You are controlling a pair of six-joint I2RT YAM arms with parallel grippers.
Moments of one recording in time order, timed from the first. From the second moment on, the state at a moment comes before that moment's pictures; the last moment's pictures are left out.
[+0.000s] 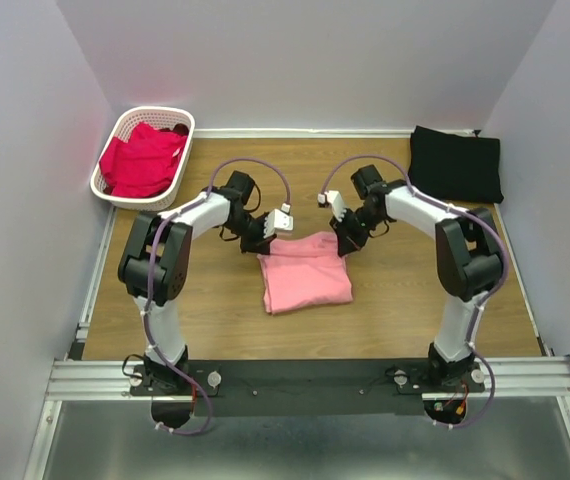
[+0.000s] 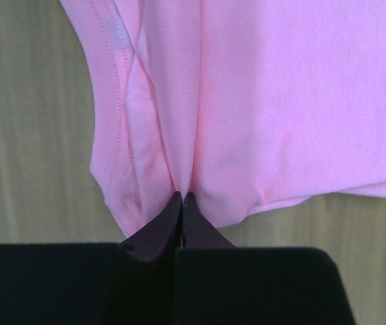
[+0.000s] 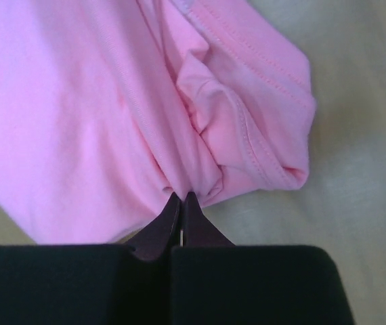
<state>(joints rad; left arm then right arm) -0.35 1.94 1.30 -0.71 0.71 1.12 0.37 1.95 1.36 -0.72 -0.56 -0.64</state>
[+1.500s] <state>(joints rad) -0.59 2.02 1.44 -0.63 0.76 0.92 0.25 2.26 1.67 -0.76 -0.93 -0.20</state>
